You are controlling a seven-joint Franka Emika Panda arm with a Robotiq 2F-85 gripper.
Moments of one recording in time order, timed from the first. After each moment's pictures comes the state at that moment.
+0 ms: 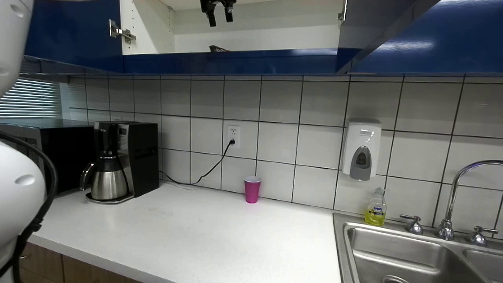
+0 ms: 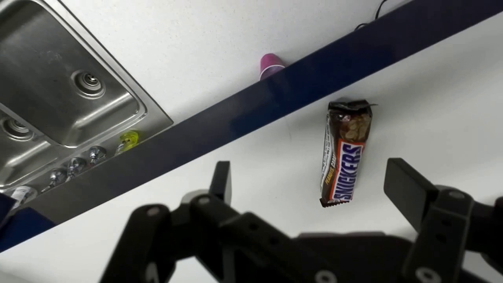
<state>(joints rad) -0.02 0.23 0.01 -0.70 -0.11 1.30 0.41</state>
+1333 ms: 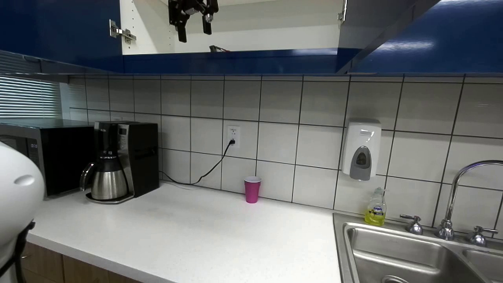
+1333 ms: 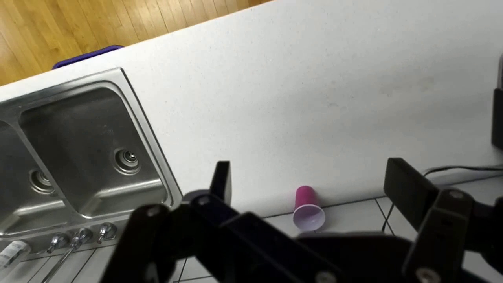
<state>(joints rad) -0.02 -0.35 -0.01 -1.61 -0.11 1.34 0.18</state>
